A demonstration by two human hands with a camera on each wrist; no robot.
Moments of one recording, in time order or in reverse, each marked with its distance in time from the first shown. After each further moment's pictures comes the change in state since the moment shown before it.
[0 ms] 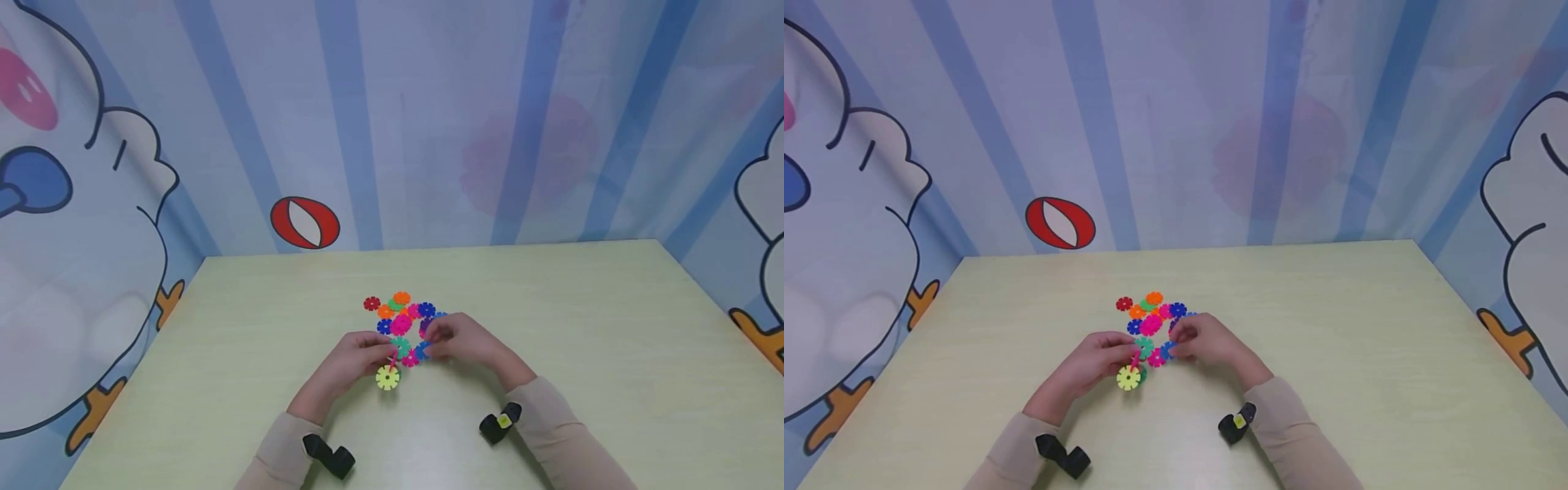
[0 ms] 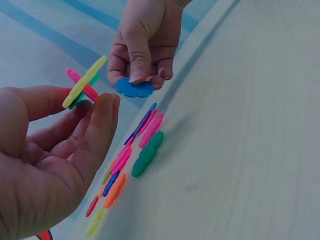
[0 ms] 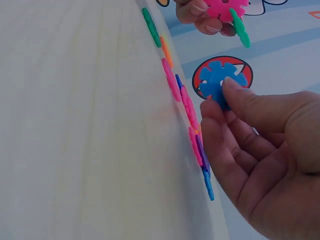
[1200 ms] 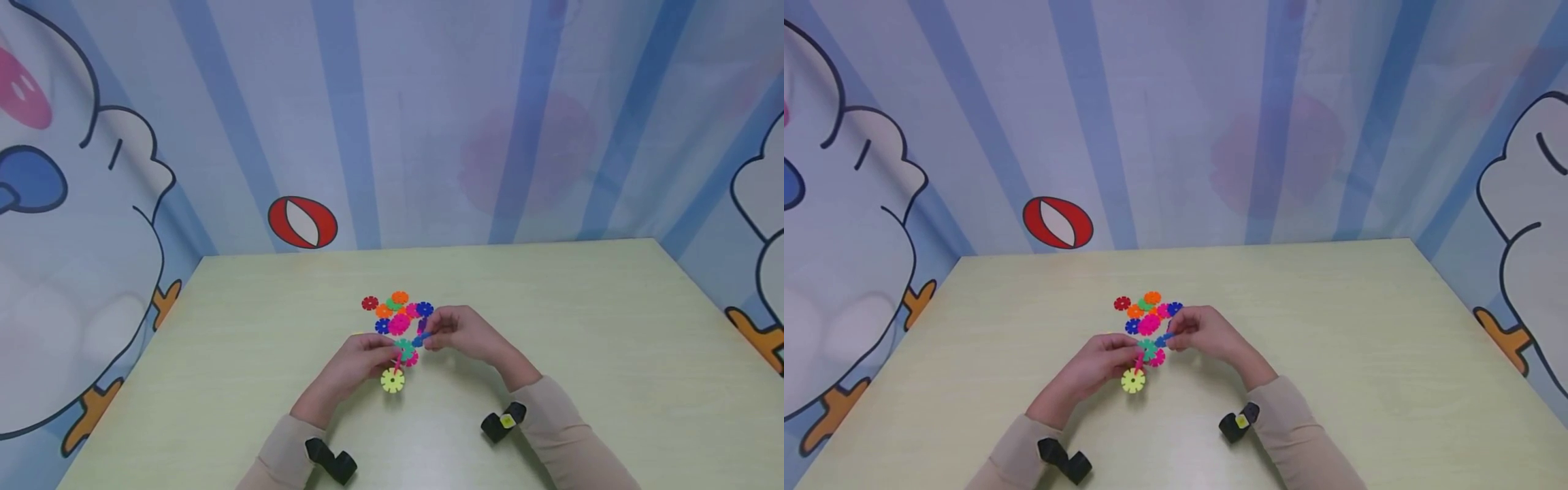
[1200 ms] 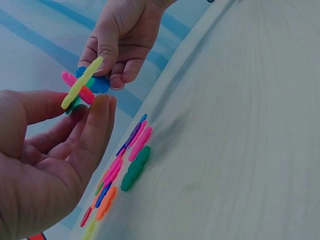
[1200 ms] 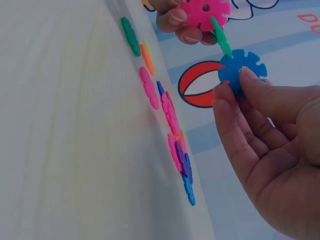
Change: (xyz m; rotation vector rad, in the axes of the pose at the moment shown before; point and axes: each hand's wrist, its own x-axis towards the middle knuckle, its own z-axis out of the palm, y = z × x) left_hand -0.004 0.002 0.011 0.017 -0.022 0.035; right_hand -0.010 -0.012 -0.008 0.174 0.017 -0.114
